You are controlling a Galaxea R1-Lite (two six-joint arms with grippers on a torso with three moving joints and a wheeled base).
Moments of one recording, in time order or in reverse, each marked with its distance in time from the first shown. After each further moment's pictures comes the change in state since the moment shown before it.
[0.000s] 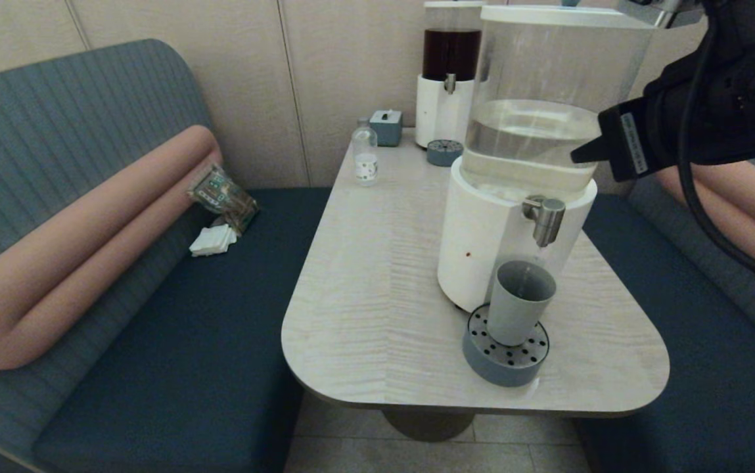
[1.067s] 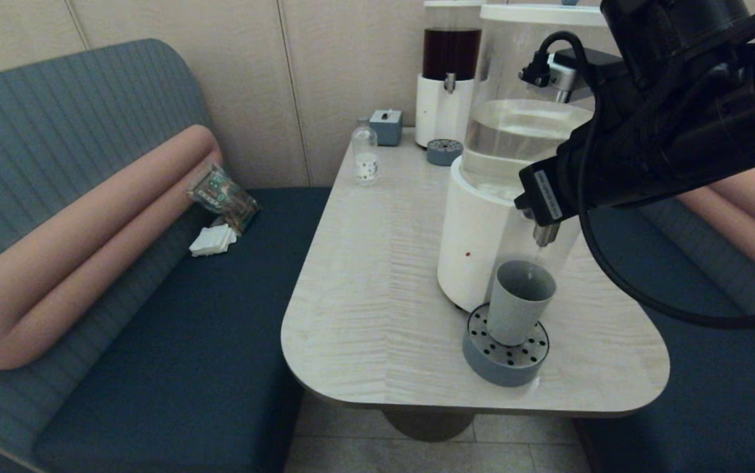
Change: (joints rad) left arm 0.000 0.000 0.000 0.000 0.000 0.000; right arm 0.049 0.122 0.002 0.004 0.007 0.061
